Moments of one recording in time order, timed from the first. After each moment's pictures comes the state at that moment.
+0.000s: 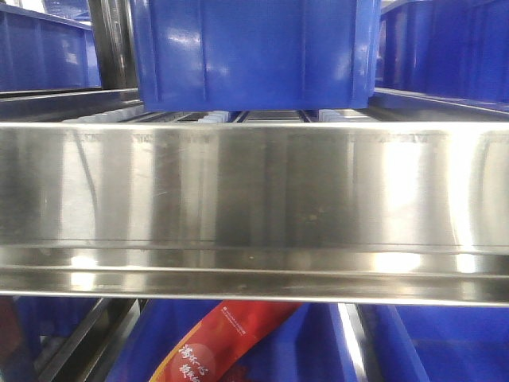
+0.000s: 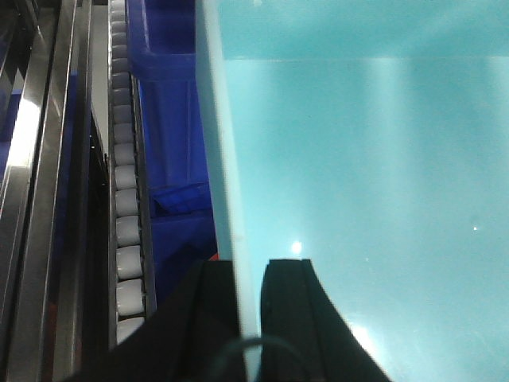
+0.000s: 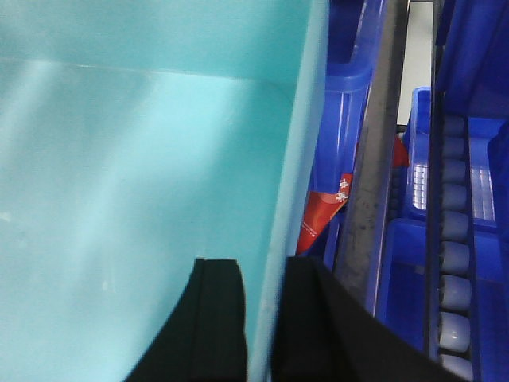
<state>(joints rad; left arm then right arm) -0.32 1.34 -1.64 0.03 0.99 -0.20 0.24 1.35 -1.65 0.07 1.01 0.18</state>
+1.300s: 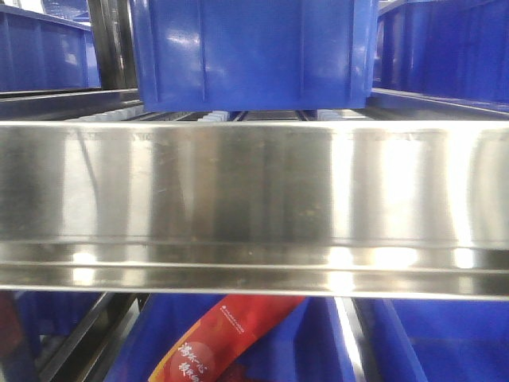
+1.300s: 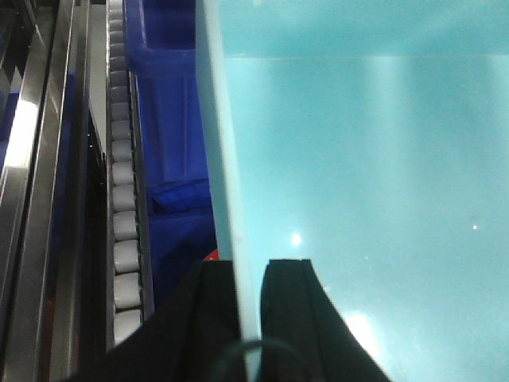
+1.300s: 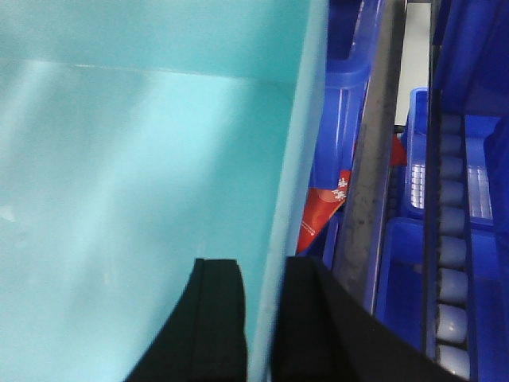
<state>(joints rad) -0.32 1.34 -1.64 0.03 0.99 -0.20 0.24 1.35 -1.65 0.07 1.00 0.18</state>
